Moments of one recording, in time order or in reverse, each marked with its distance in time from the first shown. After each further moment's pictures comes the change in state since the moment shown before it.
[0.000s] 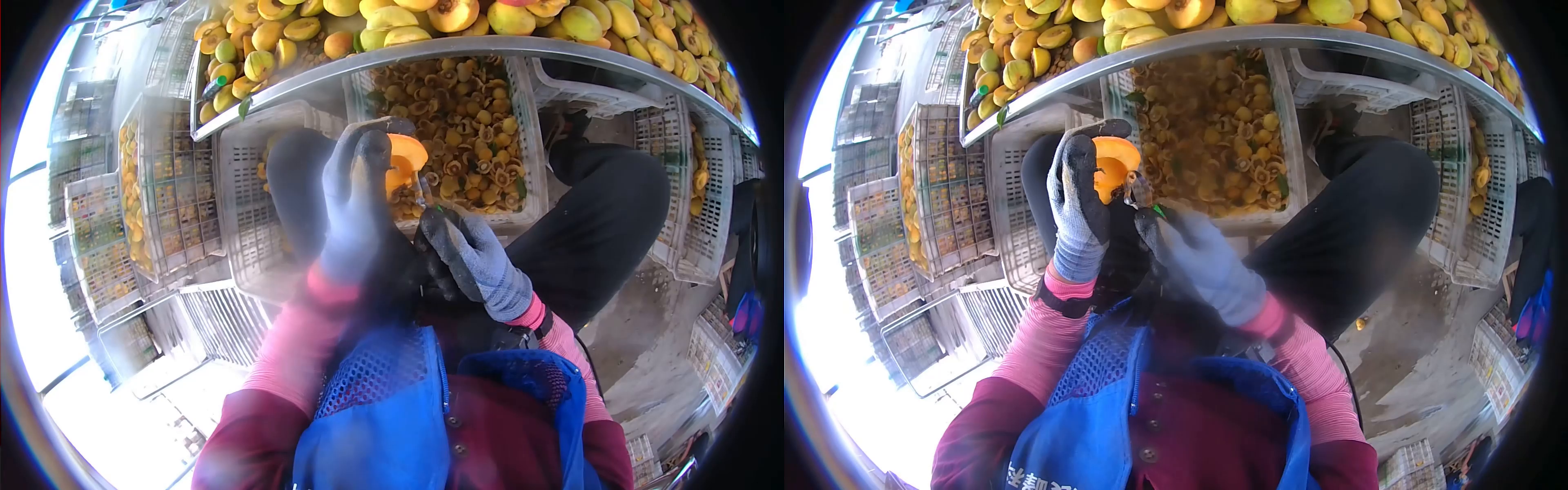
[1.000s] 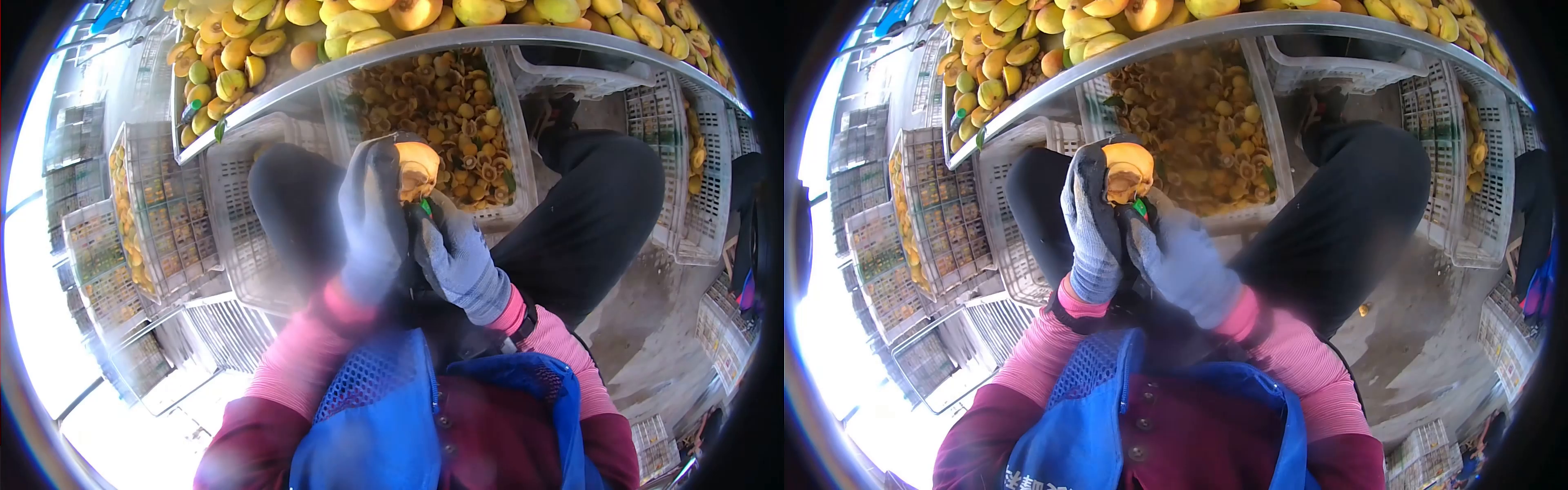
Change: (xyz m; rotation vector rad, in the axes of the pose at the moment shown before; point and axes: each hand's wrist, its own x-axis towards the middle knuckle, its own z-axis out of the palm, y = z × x) left_hand -0.010 -0.004 0.041 -0.038 0.001 -0.148; right_hand 0.014 0.001 -0.005 -0.525 0.239 -0.510
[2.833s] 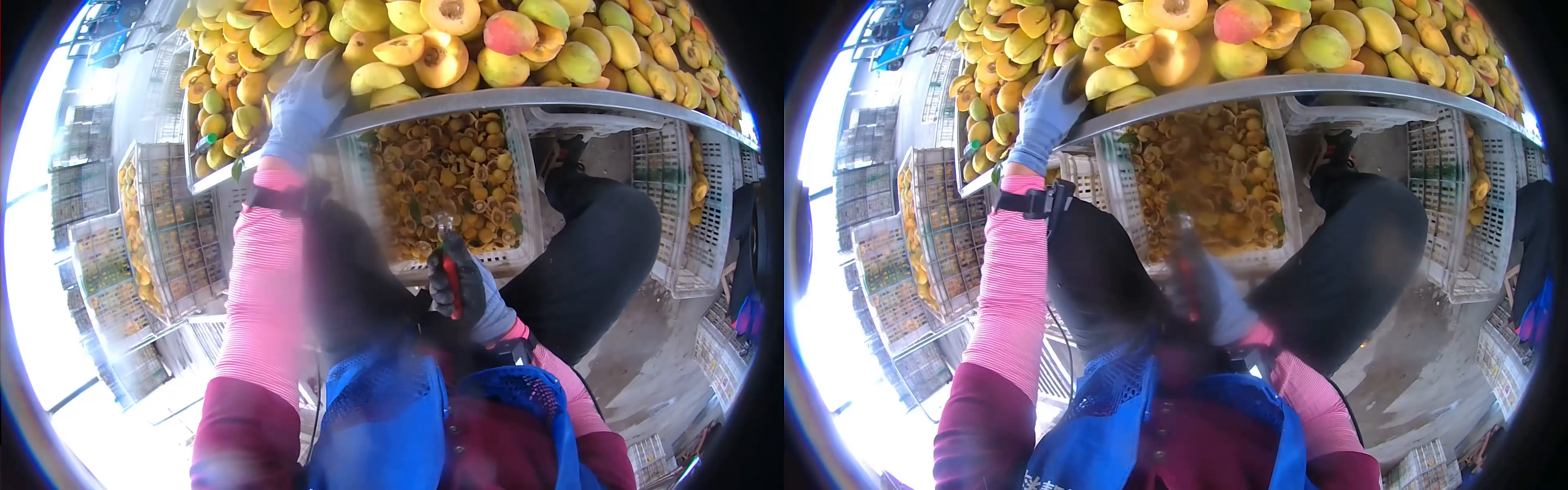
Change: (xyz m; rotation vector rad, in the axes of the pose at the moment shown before) left_hand 0.229 -0.032 -0.080 1.406 -0.225 0.336; right_hand 0.019 0.044 -0.012 0.888 -0.027 0.987
